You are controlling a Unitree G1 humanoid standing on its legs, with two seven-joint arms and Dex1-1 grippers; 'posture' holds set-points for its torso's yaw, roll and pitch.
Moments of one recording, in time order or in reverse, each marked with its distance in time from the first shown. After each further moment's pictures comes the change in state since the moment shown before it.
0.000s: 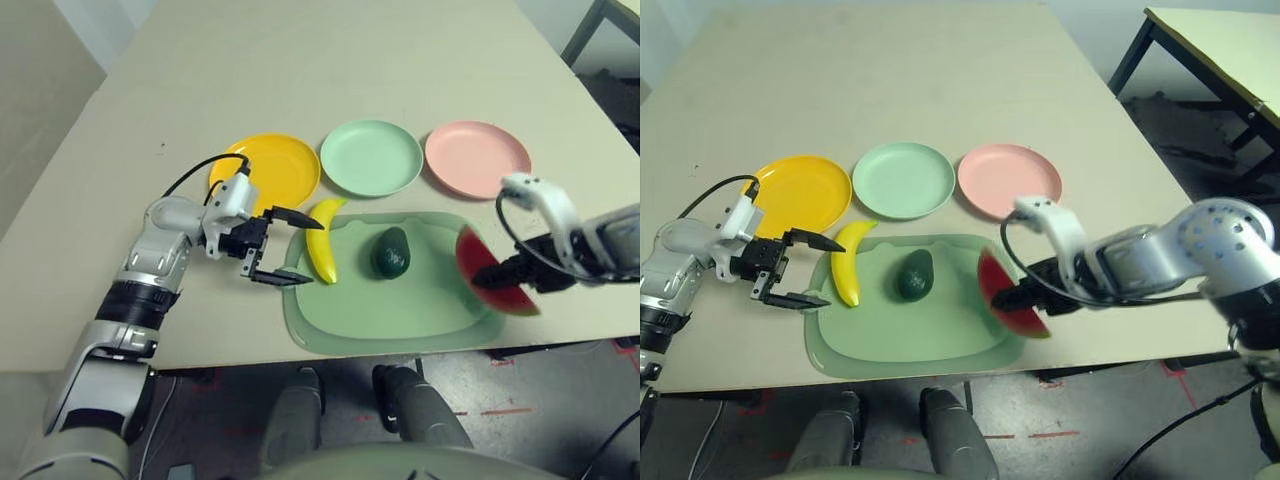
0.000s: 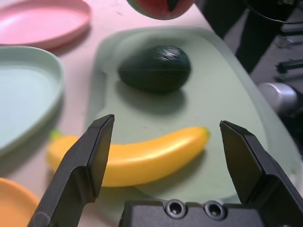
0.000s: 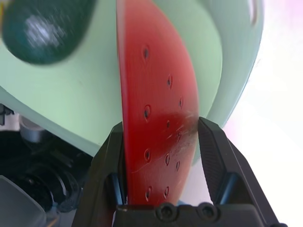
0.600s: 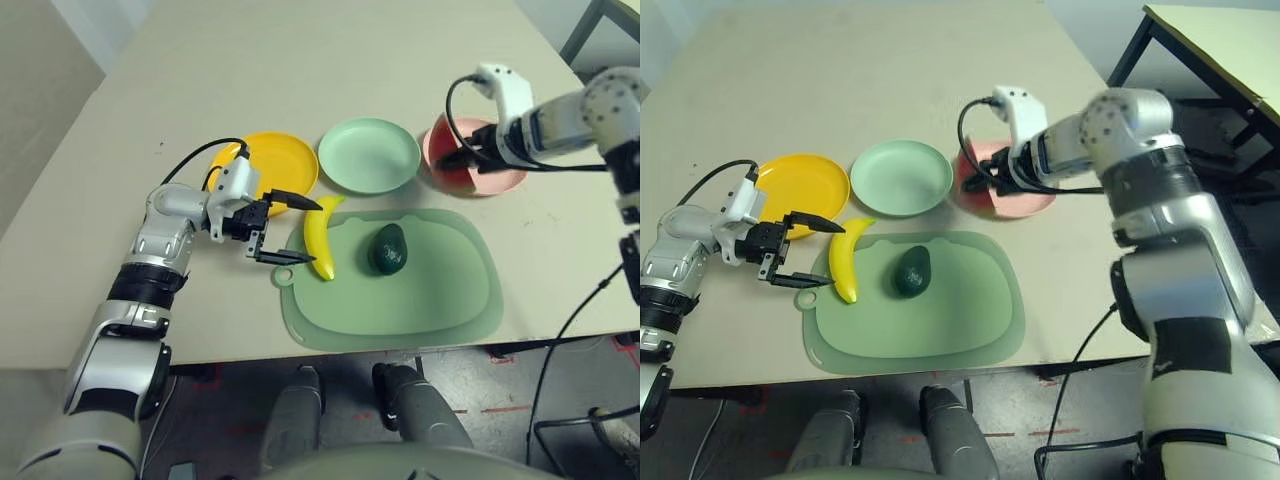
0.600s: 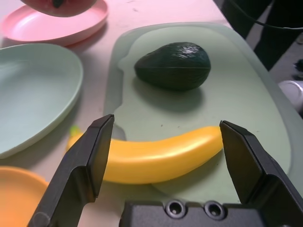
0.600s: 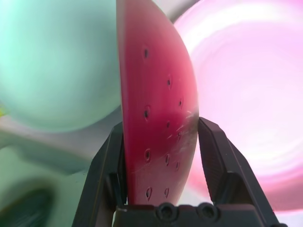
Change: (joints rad) left arm -0.032 -0.013 0.037 0.058 0.037 -0.032 0.032; right arm -0.533 0.558 0.165 0.915 -1.291 -0.396 0.712
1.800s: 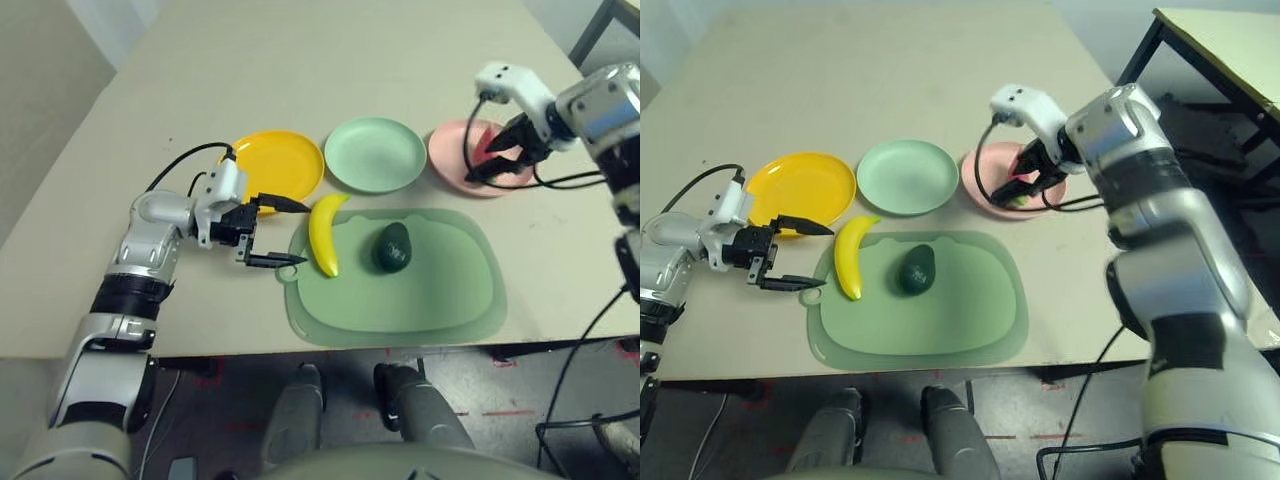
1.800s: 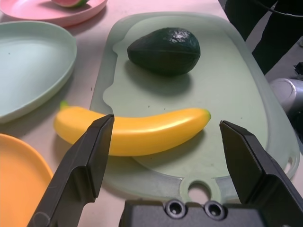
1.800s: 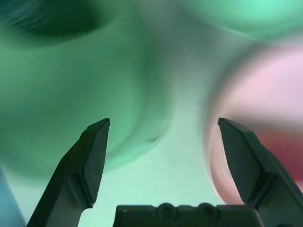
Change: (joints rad) left arm 0.066 0.036 0.013 -0.062 -0.002 0.066 -0.014; right arm 0.249 -0.293 0.098 -0.627 -0.667 -0.720 1.174
